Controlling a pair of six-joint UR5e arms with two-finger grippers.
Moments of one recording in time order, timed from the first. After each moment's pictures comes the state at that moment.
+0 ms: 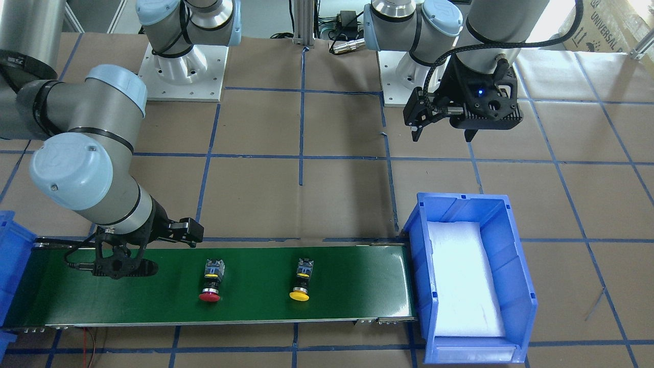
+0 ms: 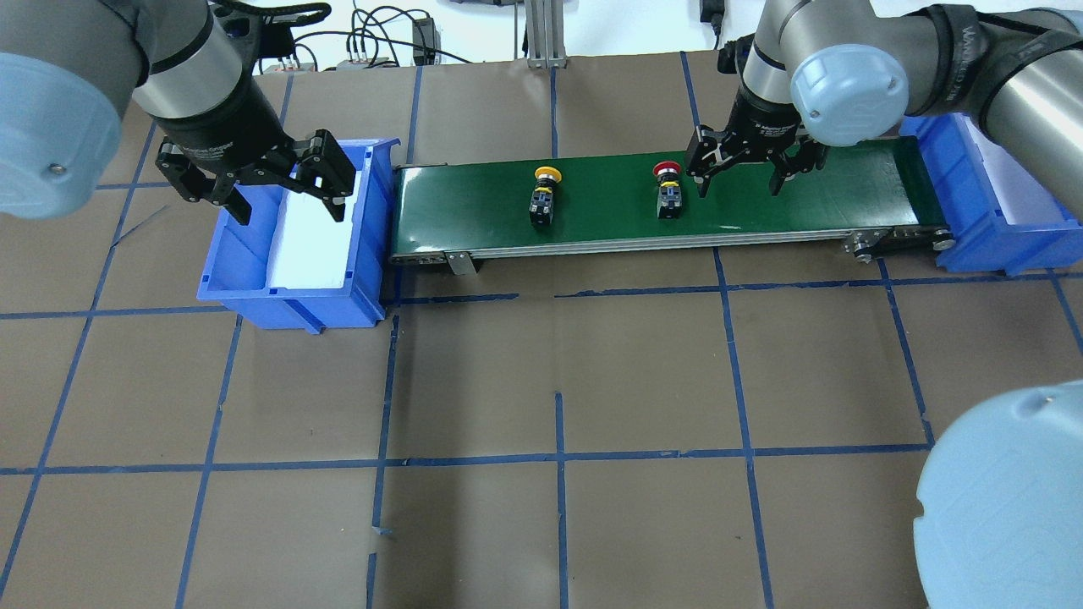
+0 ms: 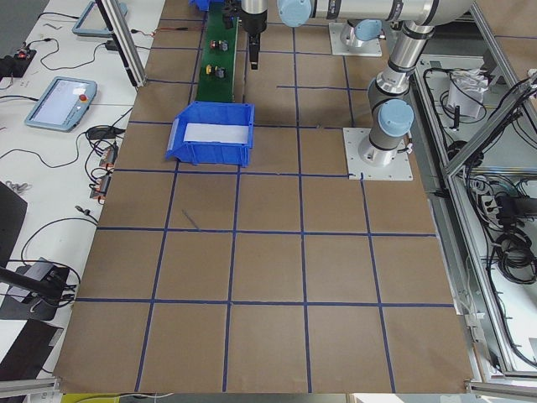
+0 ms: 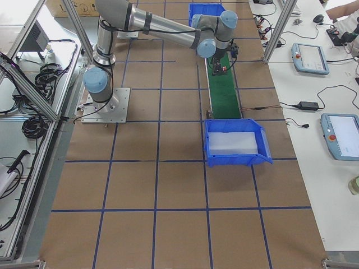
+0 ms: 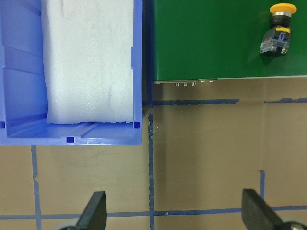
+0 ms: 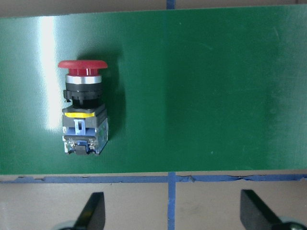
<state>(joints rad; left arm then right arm) -1.58 -1.58 -1.58 -1.55 1.59 -0.01 1.56 -1.16 1.50 -1.84 -1.55 0.00</state>
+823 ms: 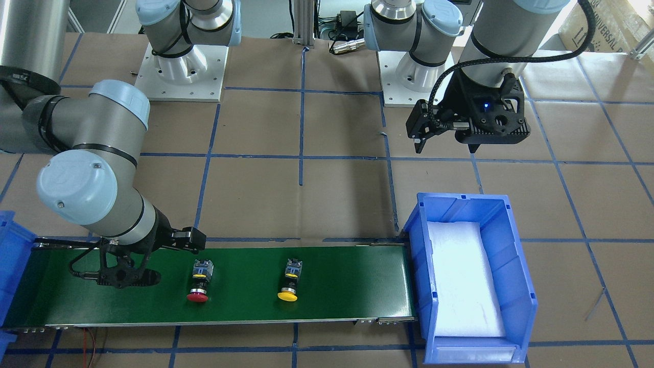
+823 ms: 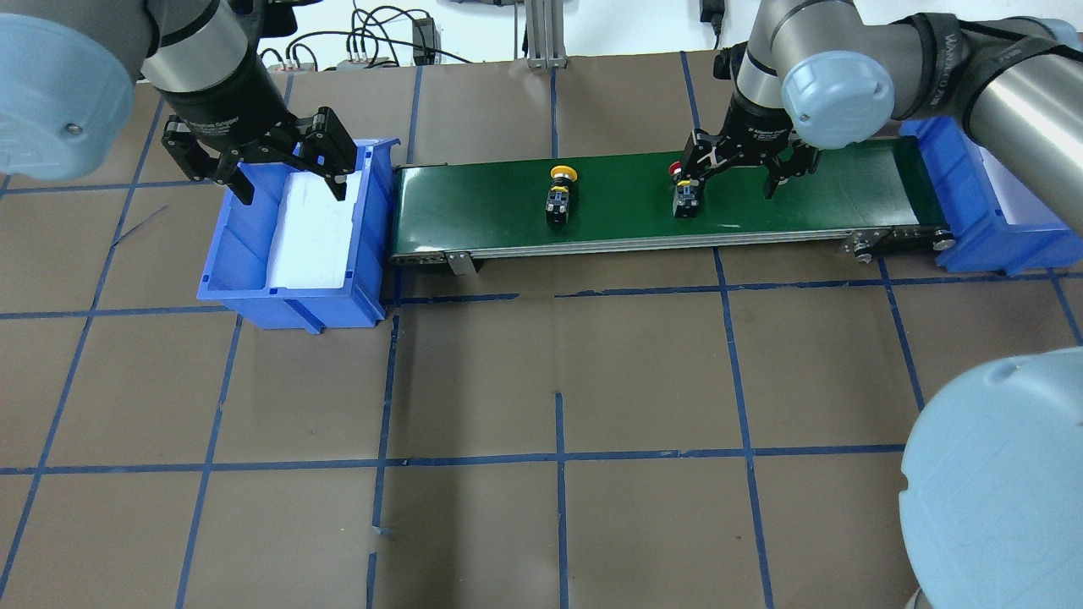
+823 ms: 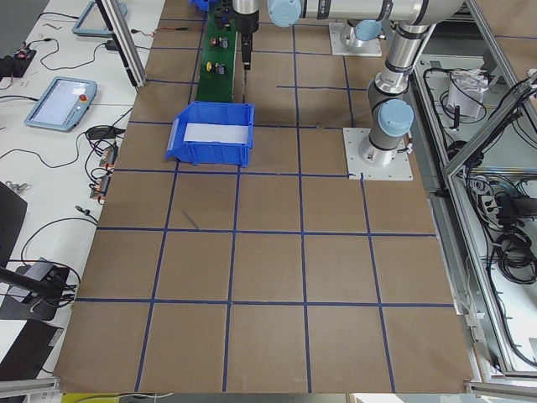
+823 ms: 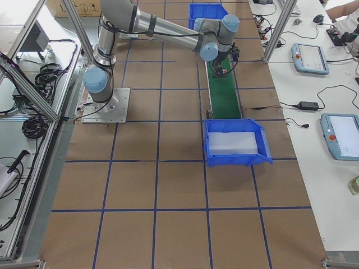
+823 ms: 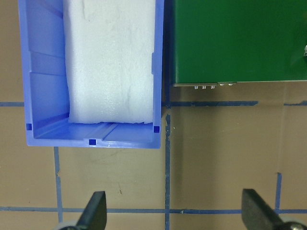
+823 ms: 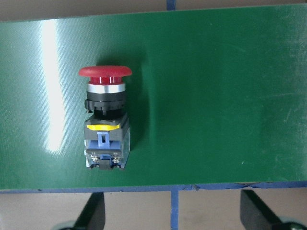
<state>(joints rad) -1.58 -1.63 -1.53 -1.55 1.59 -0.01 1.56 -1.12 1.49 -1.85 -1.54 0.01</state>
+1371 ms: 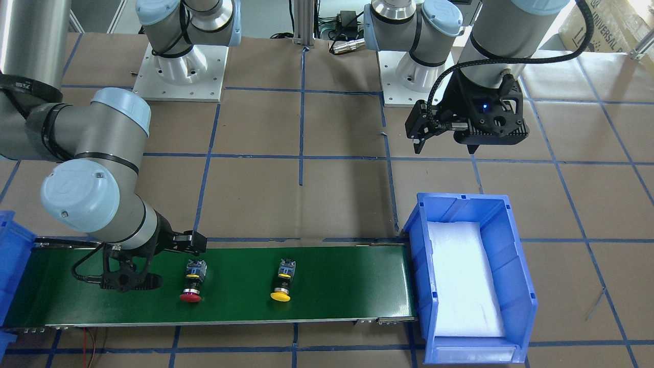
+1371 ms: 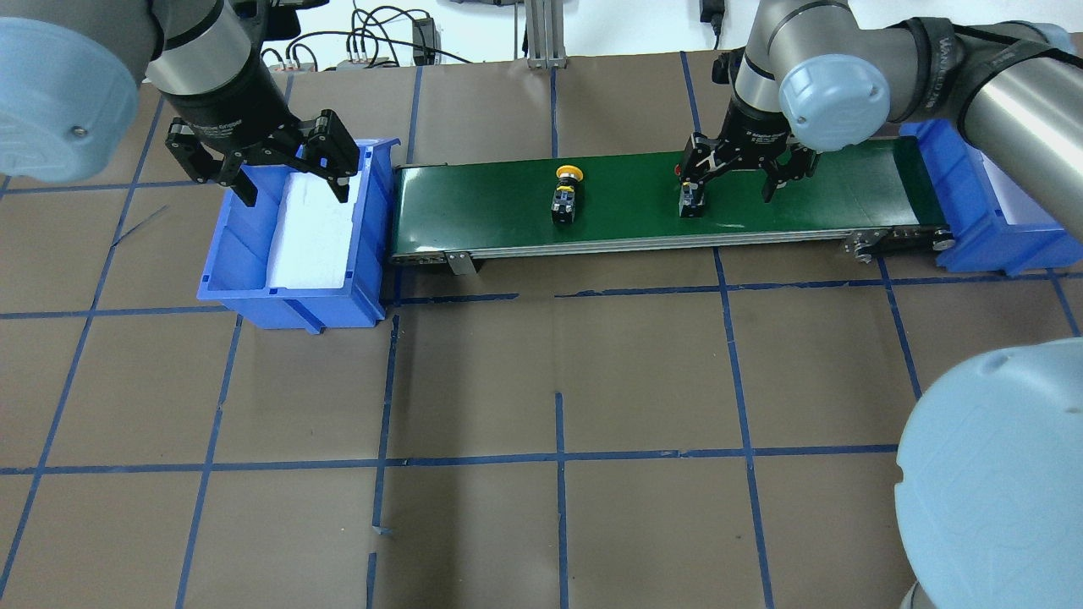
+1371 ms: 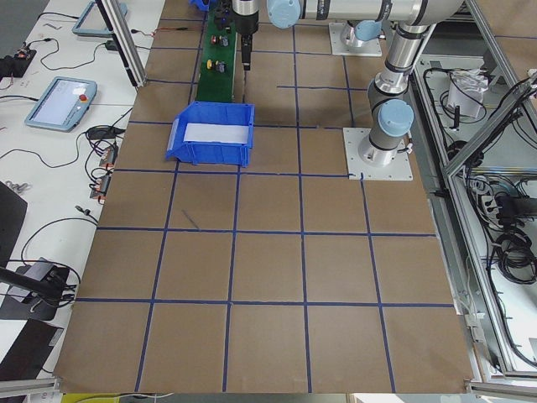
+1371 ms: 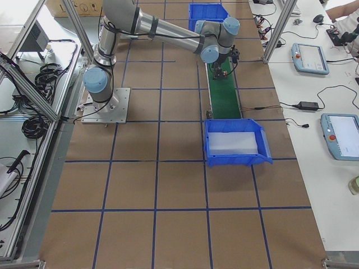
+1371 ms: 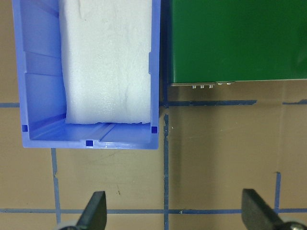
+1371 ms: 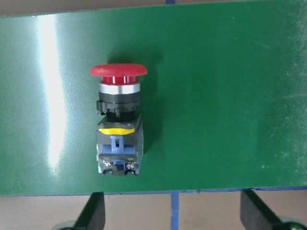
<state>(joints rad) -1.58 -1.63 -1.53 -1.54 1.59 -0.01 1.56 -1.10 1.49 -1.85 -1.54 0.01</state>
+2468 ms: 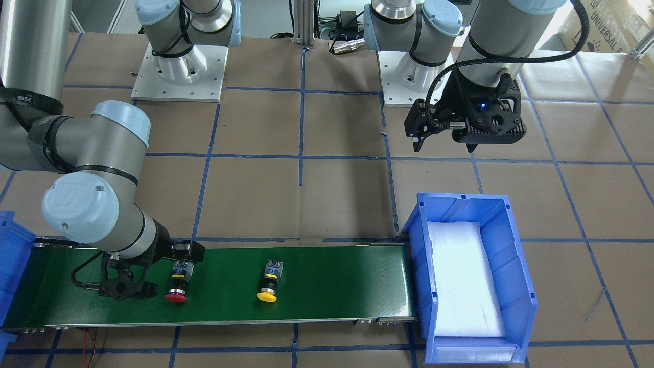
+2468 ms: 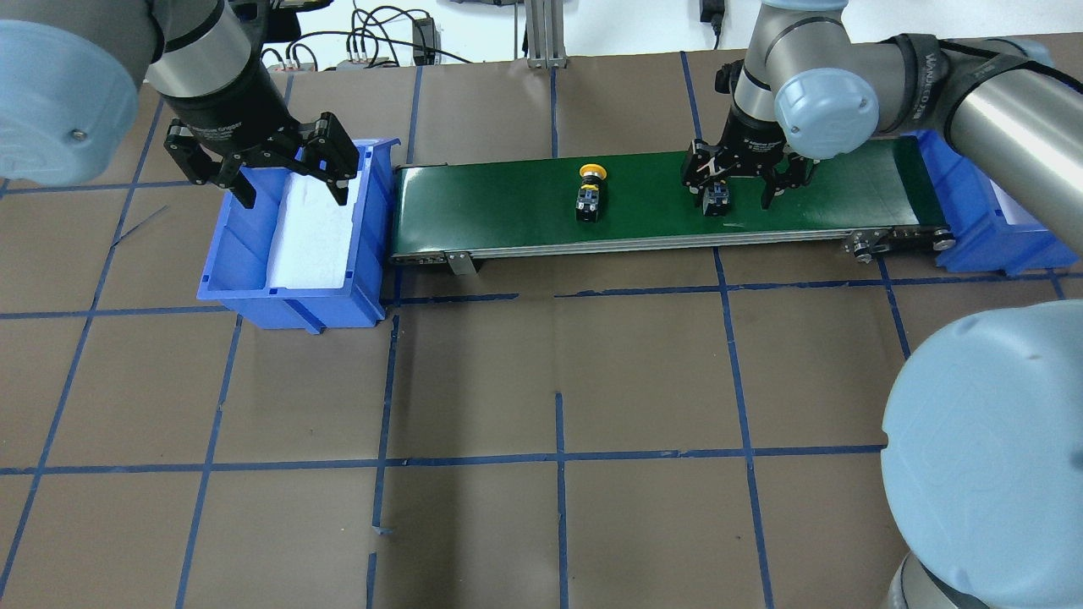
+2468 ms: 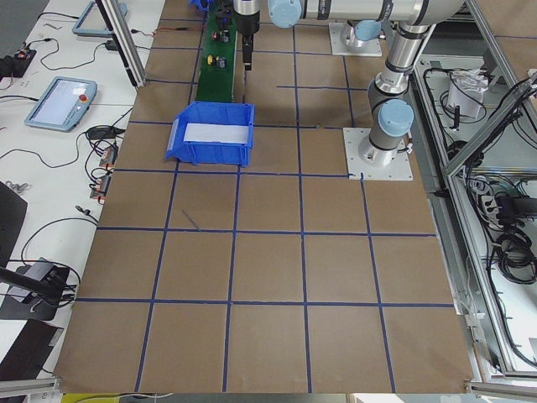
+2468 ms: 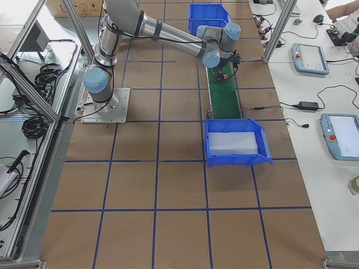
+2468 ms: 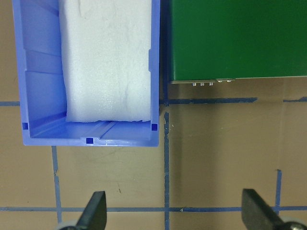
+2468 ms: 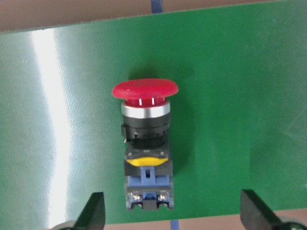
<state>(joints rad) -1.58 -1.63 -1.54 -1.55 1.60 -0.01 1.55 -1.06 1.49 -1.89 -1.54 0.06</state>
